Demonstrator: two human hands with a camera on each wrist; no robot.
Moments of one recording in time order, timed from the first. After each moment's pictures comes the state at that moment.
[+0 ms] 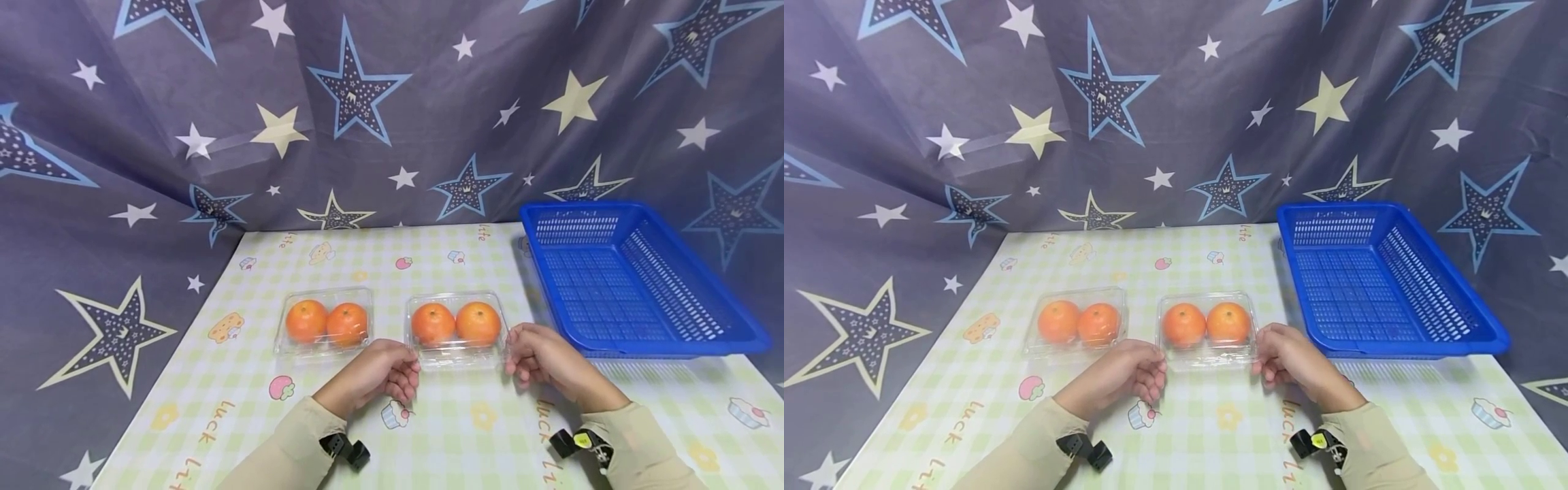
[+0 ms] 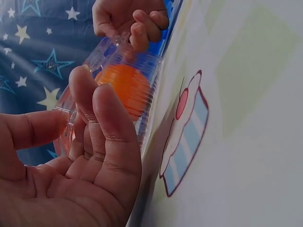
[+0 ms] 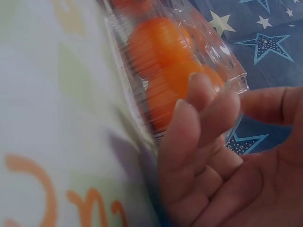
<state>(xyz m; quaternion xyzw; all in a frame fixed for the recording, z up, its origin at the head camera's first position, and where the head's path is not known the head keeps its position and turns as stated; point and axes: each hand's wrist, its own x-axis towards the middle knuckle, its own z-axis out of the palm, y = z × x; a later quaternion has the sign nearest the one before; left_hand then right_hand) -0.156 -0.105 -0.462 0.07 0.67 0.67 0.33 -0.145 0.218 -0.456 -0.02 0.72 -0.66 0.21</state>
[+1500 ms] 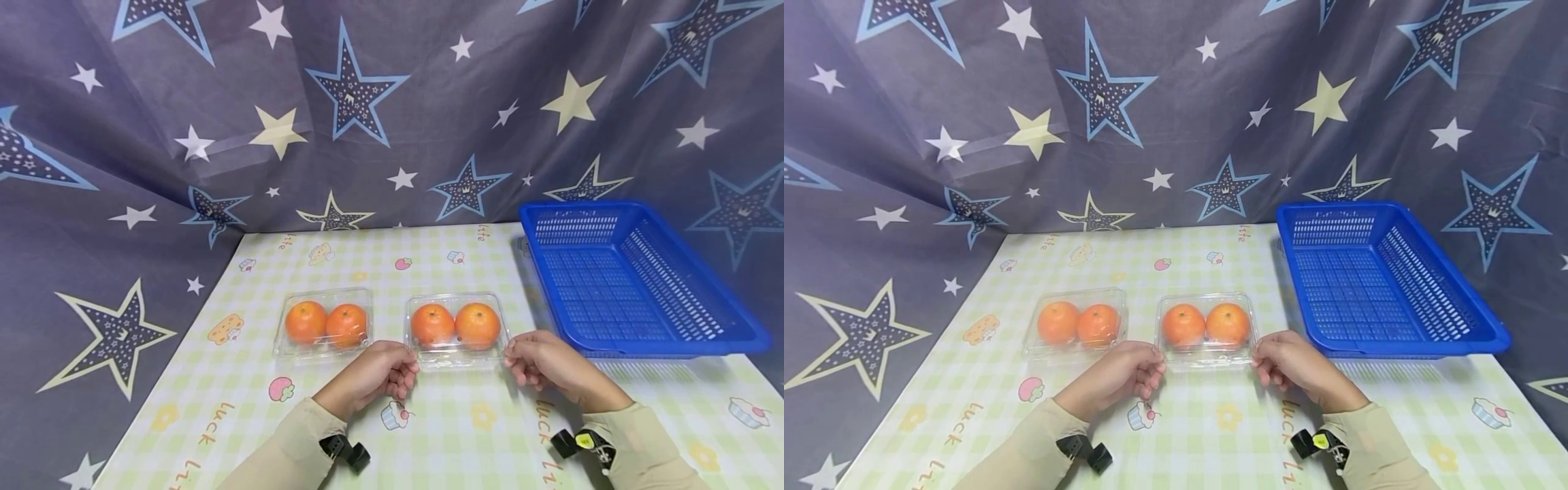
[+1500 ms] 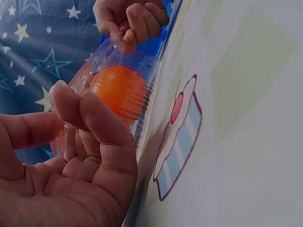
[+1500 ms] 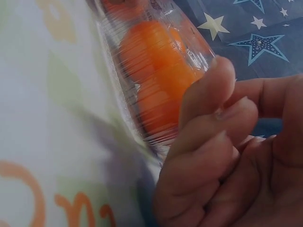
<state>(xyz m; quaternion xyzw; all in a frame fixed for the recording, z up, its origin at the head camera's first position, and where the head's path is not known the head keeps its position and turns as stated) -0.156 -0.105 -0.462 0.07 0.68 0.67 0.31 -0.144 0.223 -0.457 -0.06 0.76 -0.61 0.22</state>
